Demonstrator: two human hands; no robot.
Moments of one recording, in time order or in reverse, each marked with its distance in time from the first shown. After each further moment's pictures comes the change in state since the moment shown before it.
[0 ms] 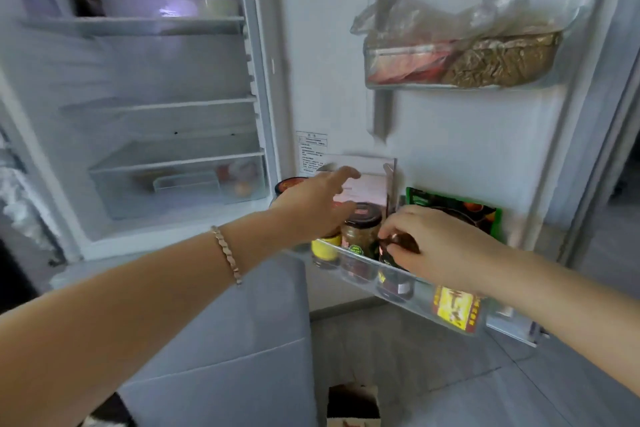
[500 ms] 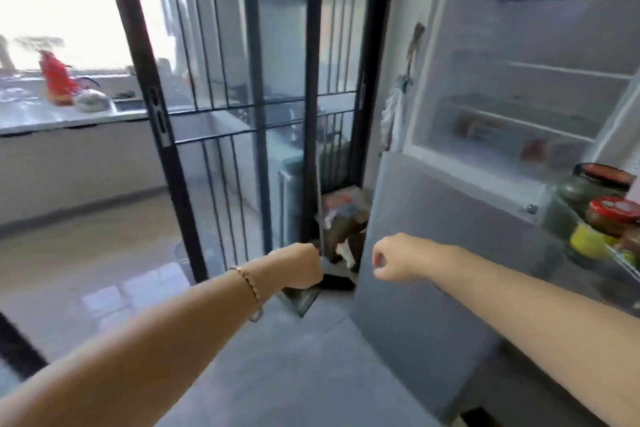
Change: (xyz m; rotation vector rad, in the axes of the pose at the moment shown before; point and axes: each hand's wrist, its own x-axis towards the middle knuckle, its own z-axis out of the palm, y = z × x) left_hand -0.352 0.052 0.068 0.012 -0.112 -1.432; right_hand -0.056 -0.188 0.104 -0.246 -0.663 -0.880
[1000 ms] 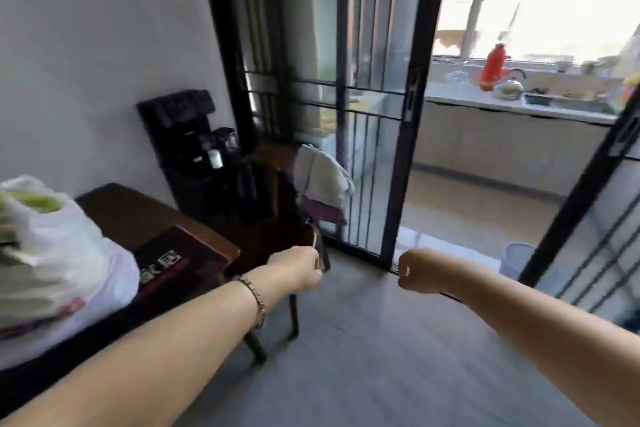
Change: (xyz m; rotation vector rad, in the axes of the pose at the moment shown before) left_hand -0.500 -0.290 0.118 -0.380 0.274 -1.120; right_hand -0.123 -0.489 0.091 -0.431 -0.024 -1.012
